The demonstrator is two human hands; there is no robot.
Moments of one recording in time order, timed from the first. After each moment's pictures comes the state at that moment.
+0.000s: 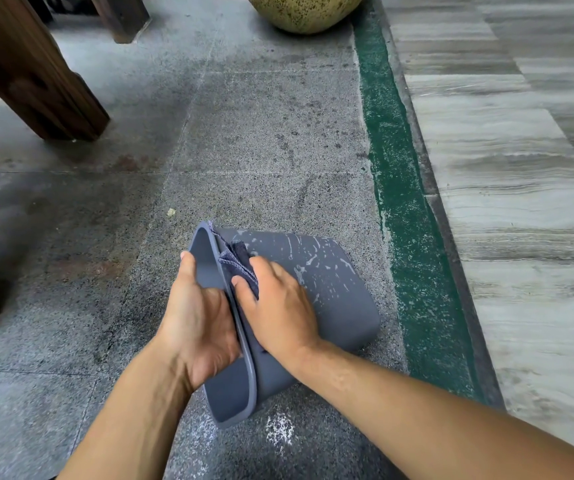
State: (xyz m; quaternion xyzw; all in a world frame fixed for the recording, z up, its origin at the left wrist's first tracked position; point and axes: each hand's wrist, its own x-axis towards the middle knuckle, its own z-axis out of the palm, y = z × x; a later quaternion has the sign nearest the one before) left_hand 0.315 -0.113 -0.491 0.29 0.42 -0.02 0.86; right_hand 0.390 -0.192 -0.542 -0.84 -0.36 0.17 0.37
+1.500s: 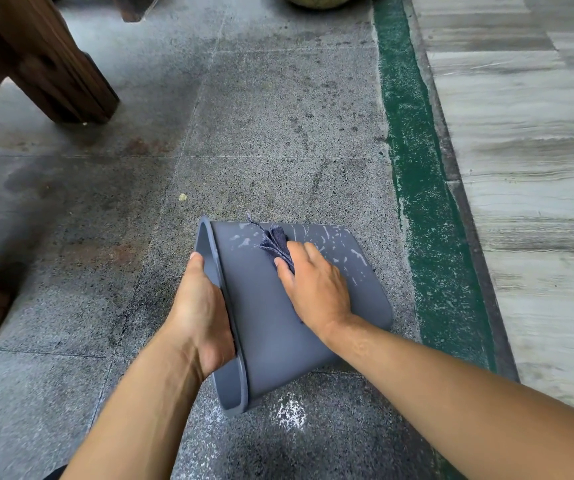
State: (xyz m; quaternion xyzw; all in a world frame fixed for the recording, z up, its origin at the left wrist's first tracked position) left_hand 0.310 -0.106 -0.499 0.29 0.52 0.01 0.80; right_hand 0.424 -0.190 -0.587 -0.89 -0.38 0.10 0.25
